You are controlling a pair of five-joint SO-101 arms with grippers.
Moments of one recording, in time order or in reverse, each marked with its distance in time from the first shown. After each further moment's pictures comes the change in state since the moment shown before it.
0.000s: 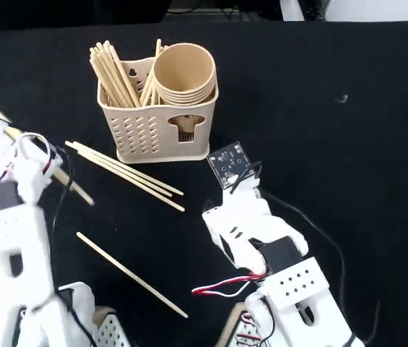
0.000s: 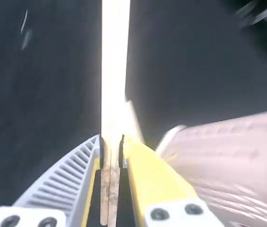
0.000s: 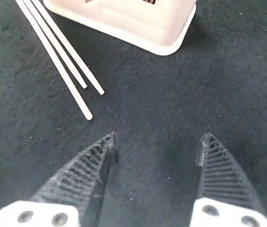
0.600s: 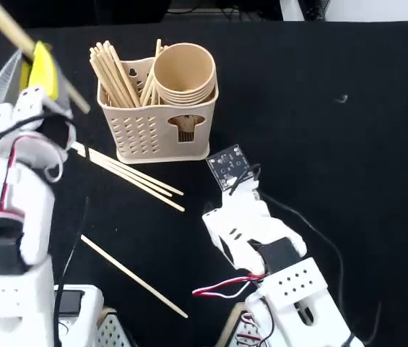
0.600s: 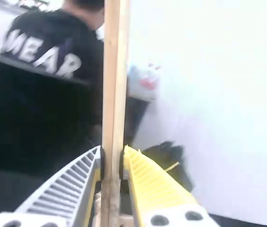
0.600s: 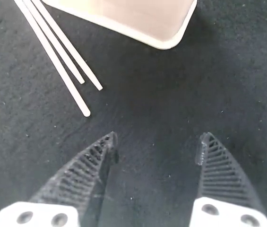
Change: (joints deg) left arm 15.9 -15.4 -15.7 -18.8 -15.0; right arm 0.0 -0.1 2.2 -1.8 0.0
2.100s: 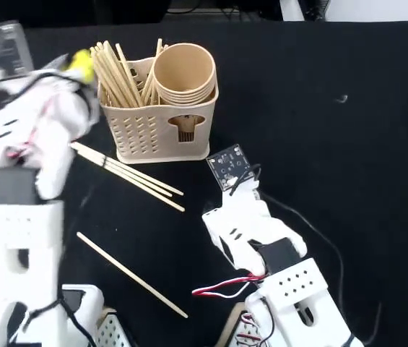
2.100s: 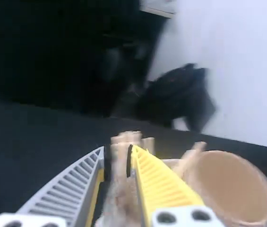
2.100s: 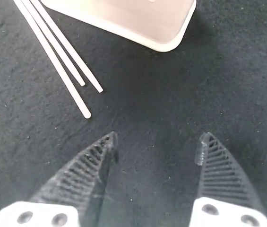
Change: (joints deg) left arm 0.9 18.3 -6.2 8.9 -3.3; right arm 0.0 -0.4 0.0 0.0 0.0
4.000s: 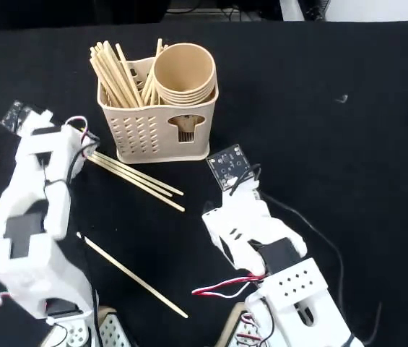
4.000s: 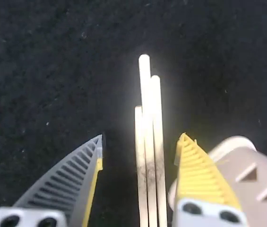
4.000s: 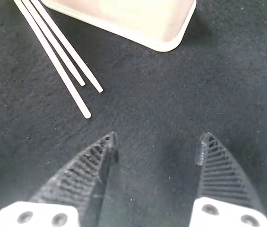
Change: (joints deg) left arm -9.4 52.4 0.7 3.3 35.3; right arm 0.0 0.0 0.0 0.0 0.0
